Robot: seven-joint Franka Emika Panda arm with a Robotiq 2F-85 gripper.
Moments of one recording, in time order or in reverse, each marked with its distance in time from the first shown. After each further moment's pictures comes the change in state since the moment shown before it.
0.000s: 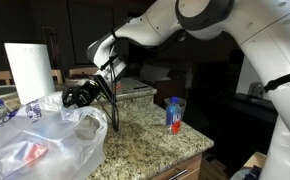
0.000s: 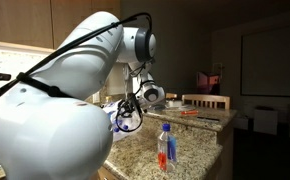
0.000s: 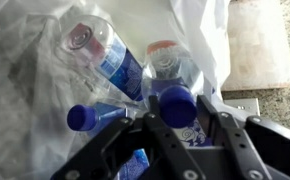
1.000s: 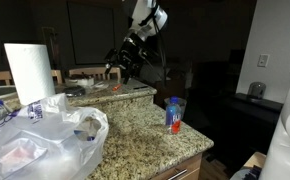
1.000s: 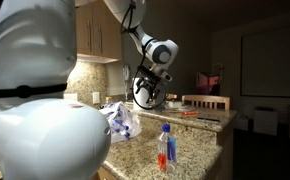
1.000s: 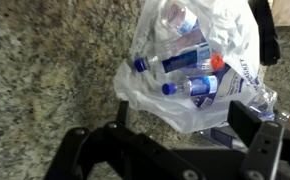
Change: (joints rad) arm -0.071 -0.653 -0.150 -0.435 -0.370 0.256 0.258
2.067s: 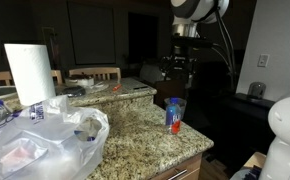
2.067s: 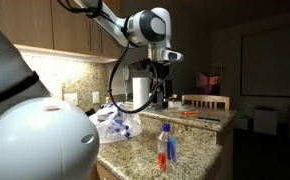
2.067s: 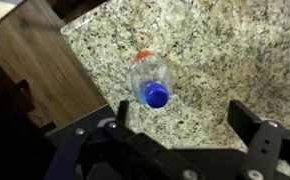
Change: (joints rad) arm -0.247 -0.594 0.066 -0.528 -0.522 0.061 0.645
